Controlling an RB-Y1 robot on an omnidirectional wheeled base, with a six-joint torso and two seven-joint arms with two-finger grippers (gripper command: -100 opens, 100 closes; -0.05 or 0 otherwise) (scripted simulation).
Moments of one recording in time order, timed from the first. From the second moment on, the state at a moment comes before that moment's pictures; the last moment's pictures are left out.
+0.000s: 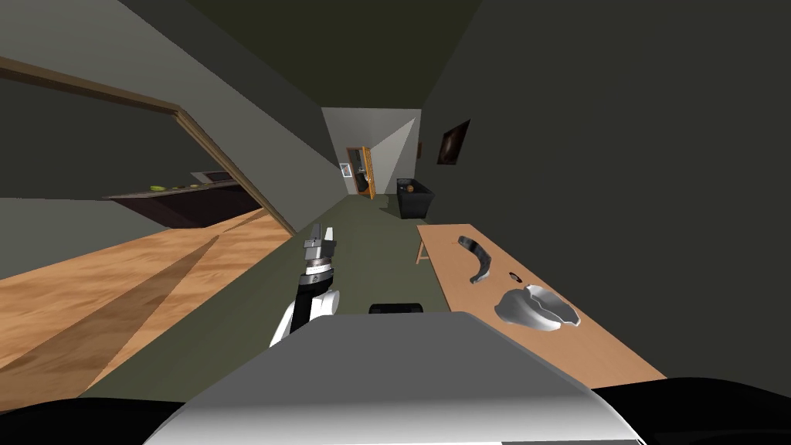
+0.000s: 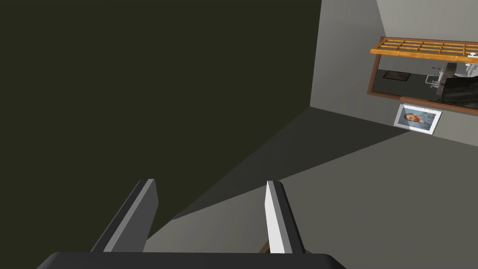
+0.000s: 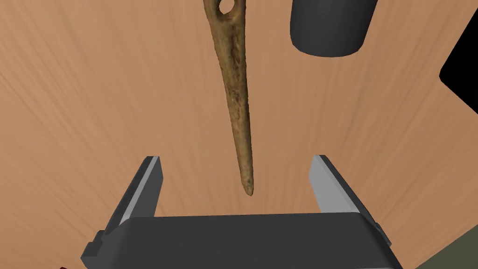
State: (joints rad) left arm 0.47 0.01 0.04 -2.21 -0.08 -0.50 0.13; right arm 0.48 -1.01 0.60 -0.66 0.46 -0.47 0.16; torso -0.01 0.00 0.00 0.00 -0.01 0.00
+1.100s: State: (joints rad) left arm 0.47 0.01 0.04 -2.21 -0.08 -0.50 0.13; right arm 0.47 -1.03 0.46 -0.66 0.20 -0.28 0.09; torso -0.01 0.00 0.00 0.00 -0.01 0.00
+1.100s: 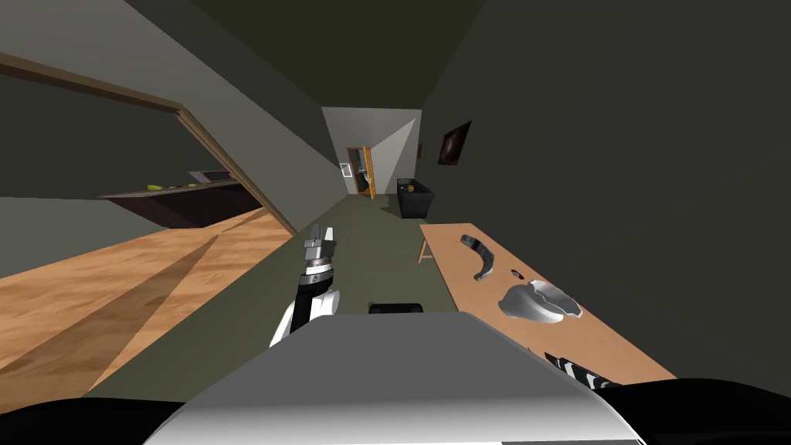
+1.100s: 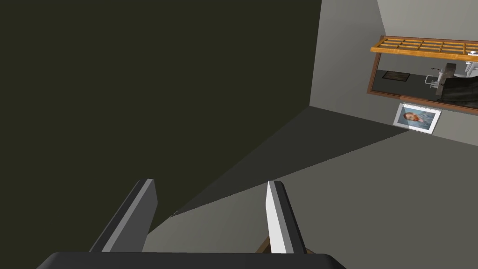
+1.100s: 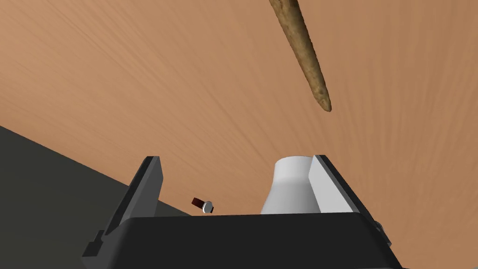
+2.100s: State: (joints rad) left arm 0.47 0.01 0.04 -2.21 -0.08 -0.50 0.13; right arm 0.47 -1.02 0.31 -0.70 -0.08 -0.05 -0.01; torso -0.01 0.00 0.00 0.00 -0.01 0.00
